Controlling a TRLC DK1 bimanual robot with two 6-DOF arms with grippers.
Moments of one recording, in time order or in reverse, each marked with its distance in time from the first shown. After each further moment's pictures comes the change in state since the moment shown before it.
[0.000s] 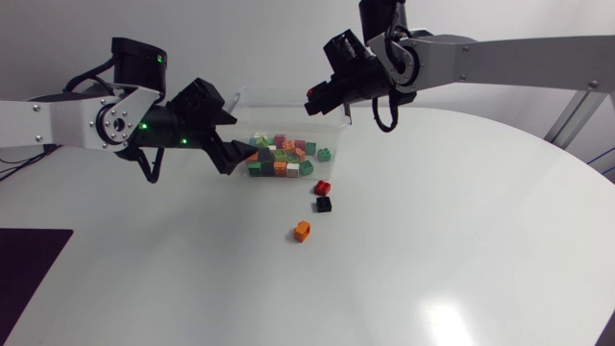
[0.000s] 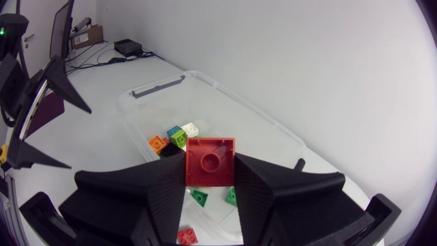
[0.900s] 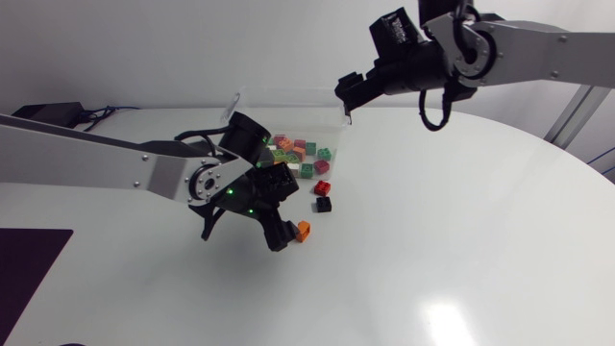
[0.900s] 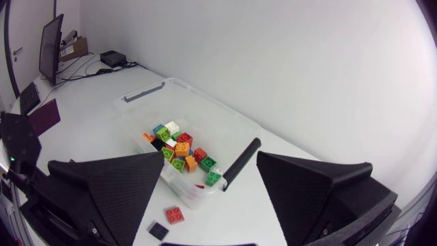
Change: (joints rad) left arm -0.328 0.160 -0.052 -0.140 -0.213 -0.051; right arm -0.076 -0.275 -0.235 0.007 0.029 0.025
